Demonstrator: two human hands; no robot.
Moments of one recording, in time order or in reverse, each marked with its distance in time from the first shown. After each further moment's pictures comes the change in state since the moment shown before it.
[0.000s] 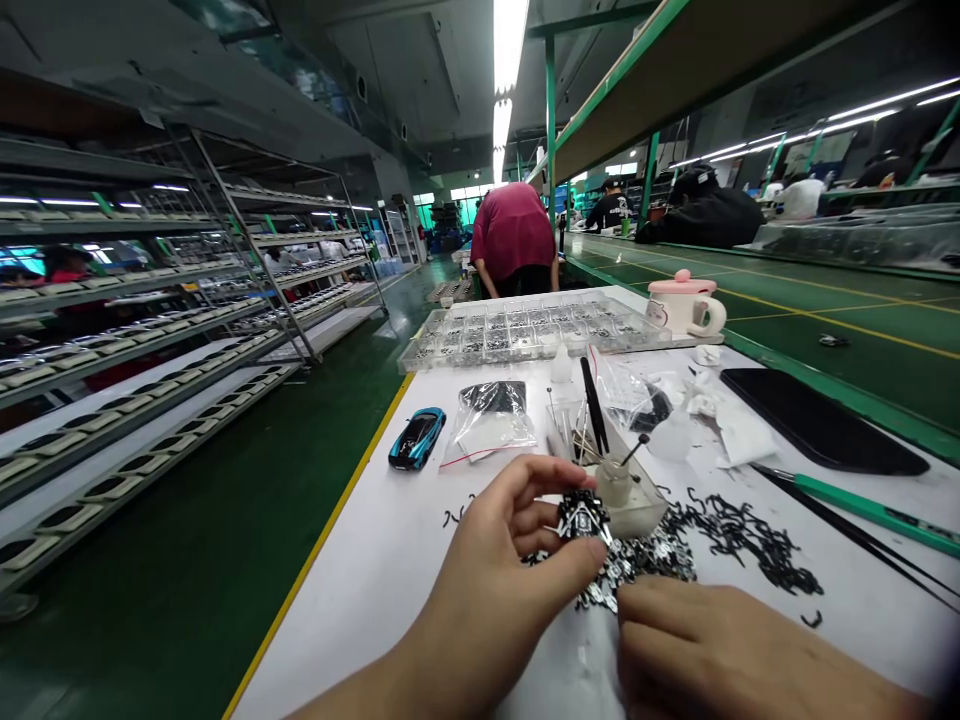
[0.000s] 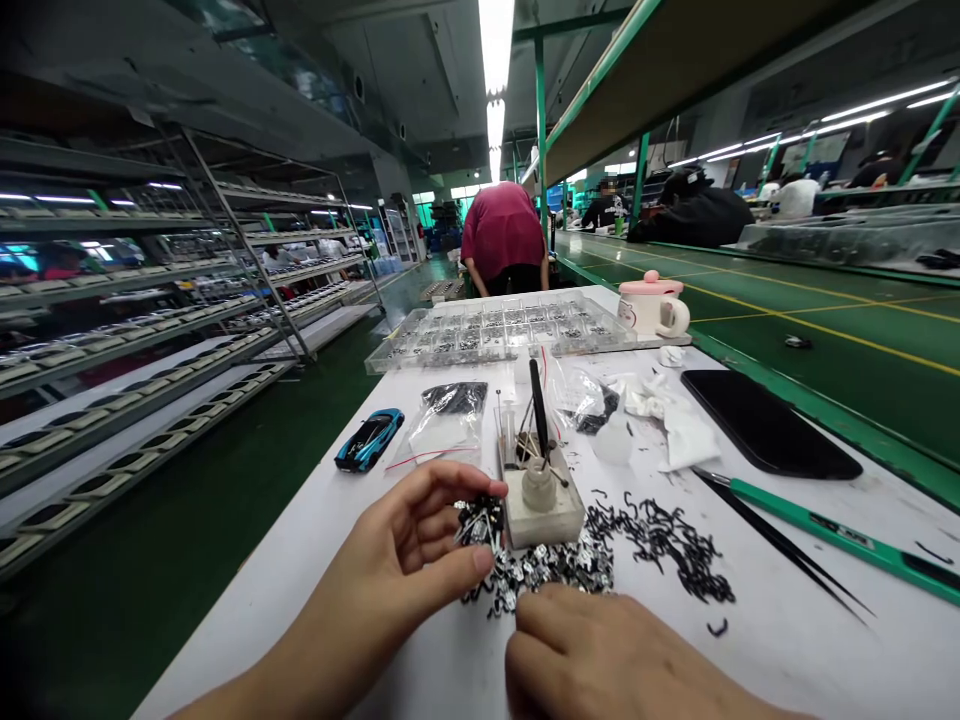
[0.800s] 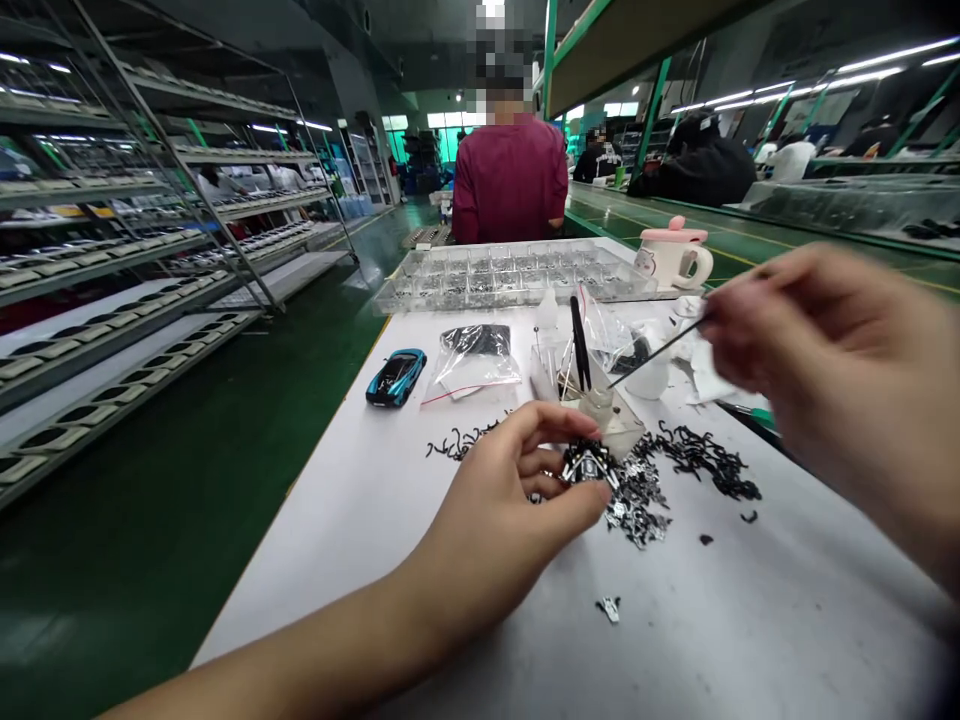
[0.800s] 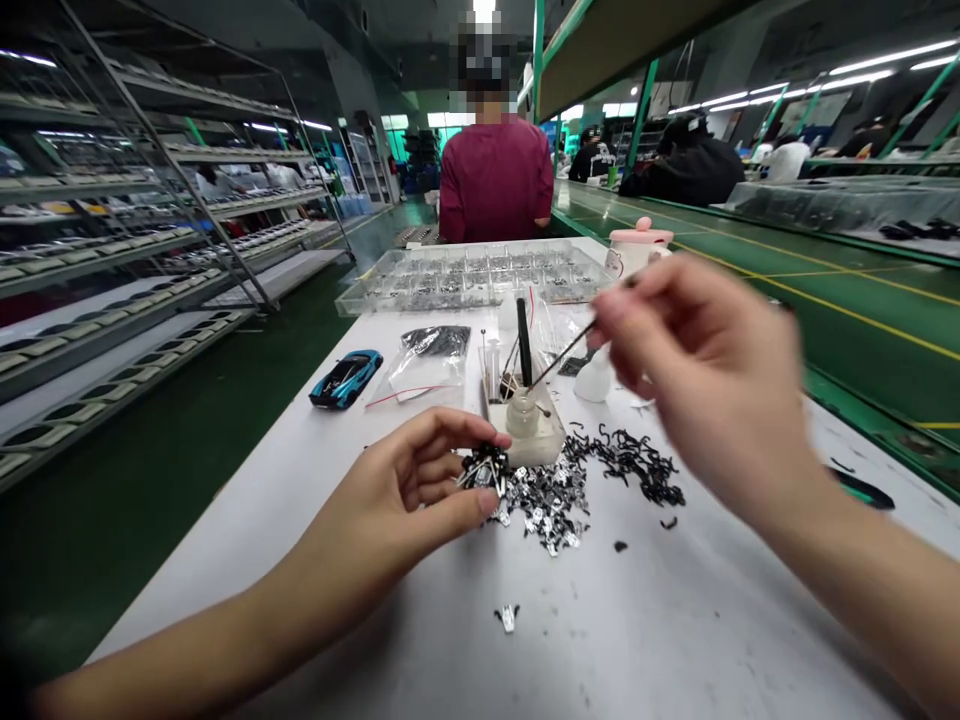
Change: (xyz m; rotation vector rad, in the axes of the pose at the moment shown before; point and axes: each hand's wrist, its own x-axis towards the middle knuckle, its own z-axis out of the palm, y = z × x) left_hand -0.004 -0.005 0.008 0.036 -0.089 -0.019; right_hand 0.007 0.039 -0.069 0.646 1.037 0.543
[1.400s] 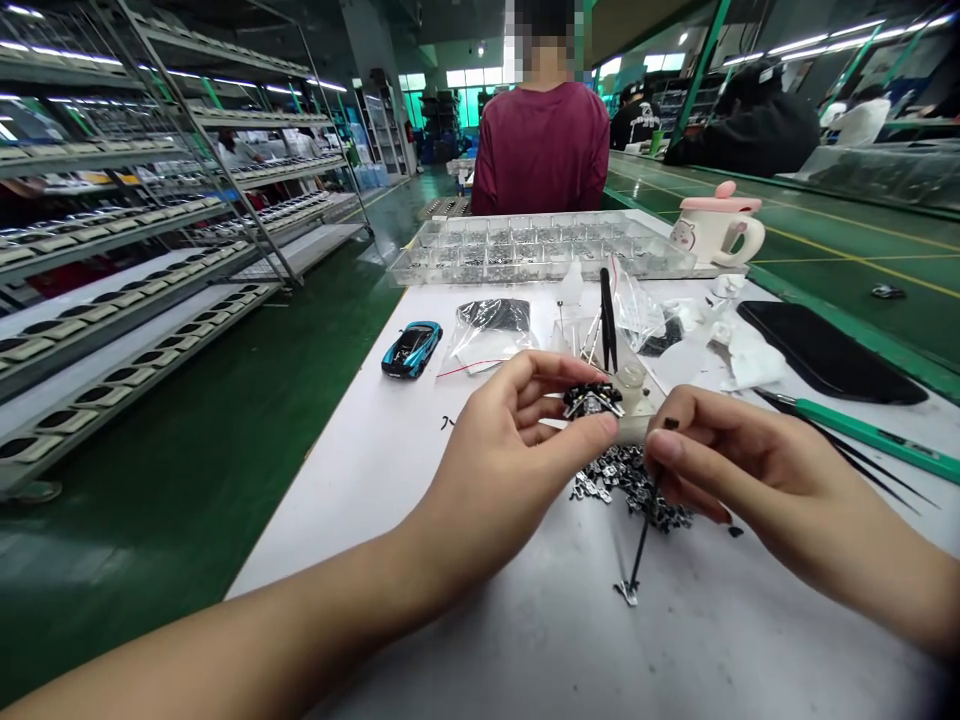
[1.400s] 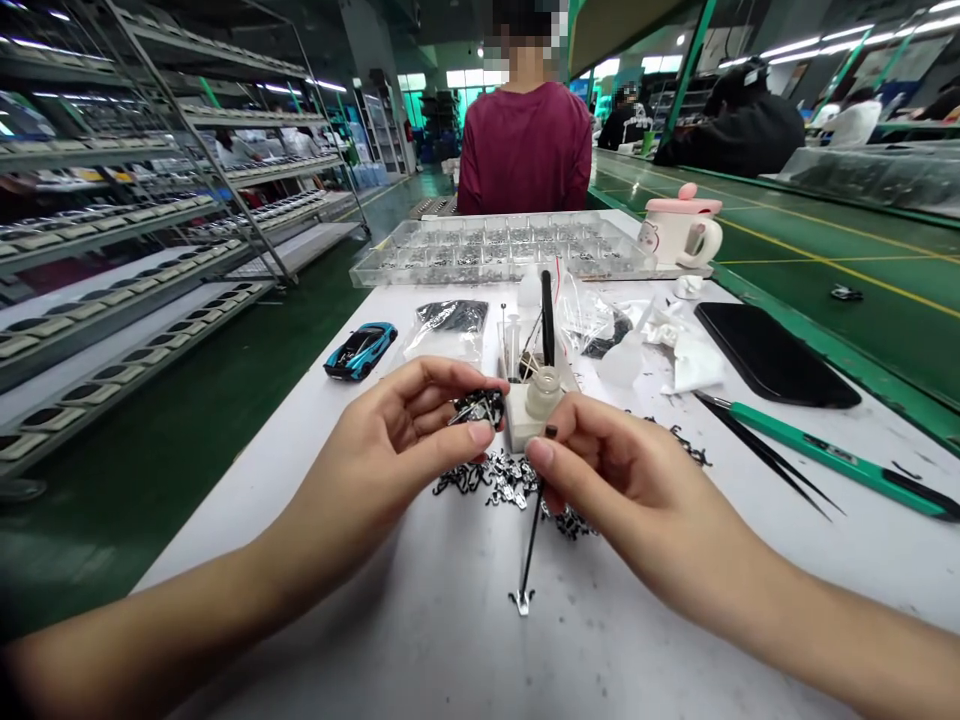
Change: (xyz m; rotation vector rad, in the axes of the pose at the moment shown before) left_hand 0.004 -0.001 -0.006 -0.088 0.136 0.151; right_hand -0.050 0.004 0.017 0.042 -0.569 0.329
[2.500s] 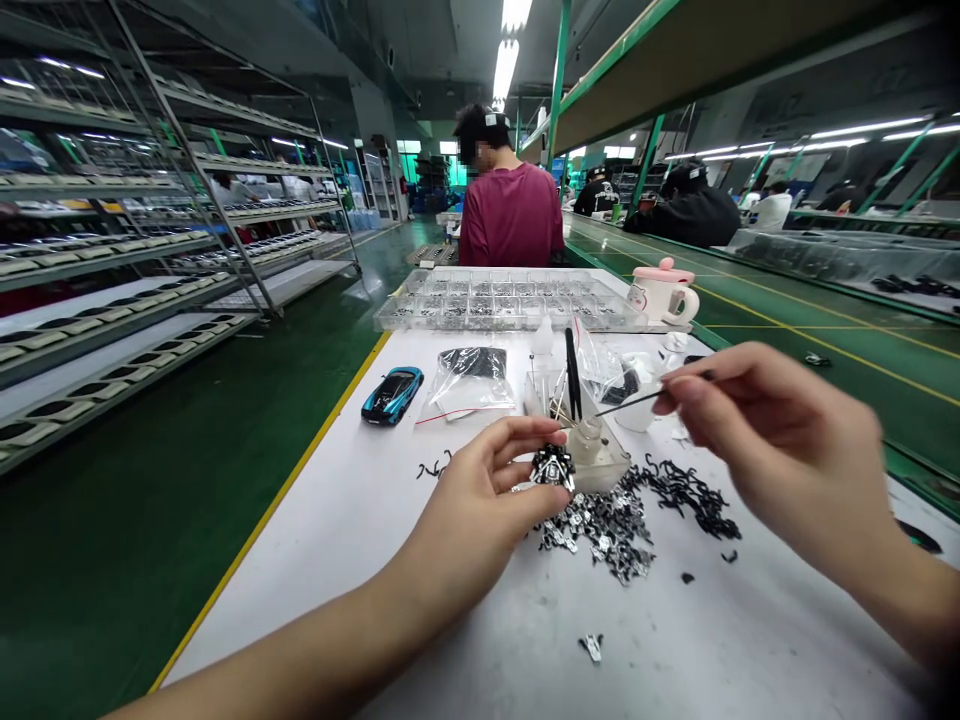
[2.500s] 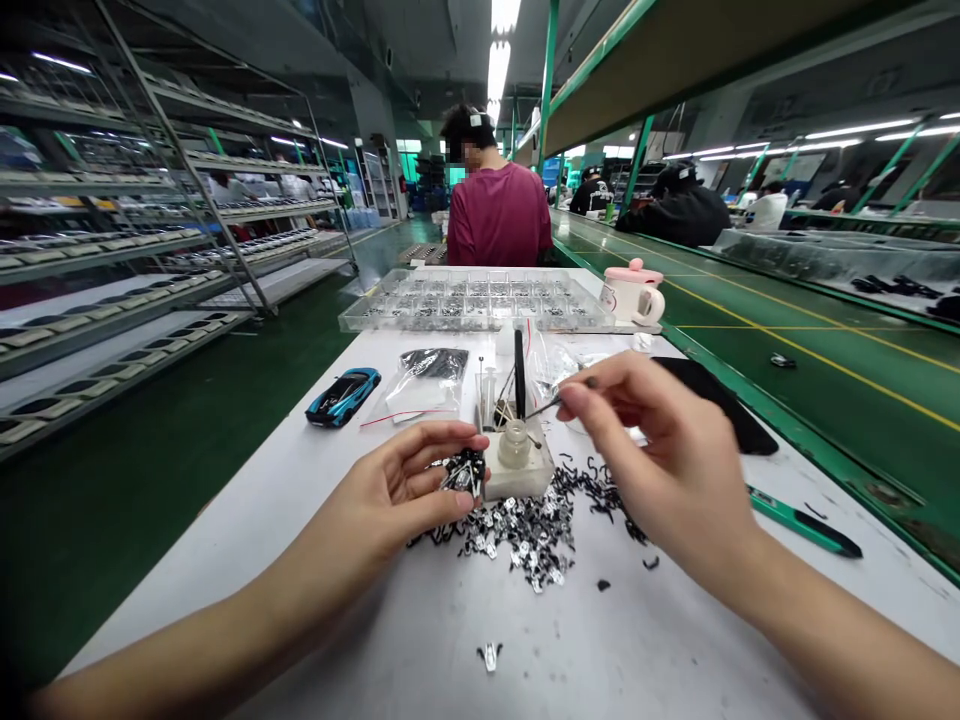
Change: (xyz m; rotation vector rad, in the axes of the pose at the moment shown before) left_hand 0.005 -0.002 -0.001 -0.033 -0.037 -0.178; right_hand 0.020 -0.013 -0.034 -0.346 0.505 -0.399
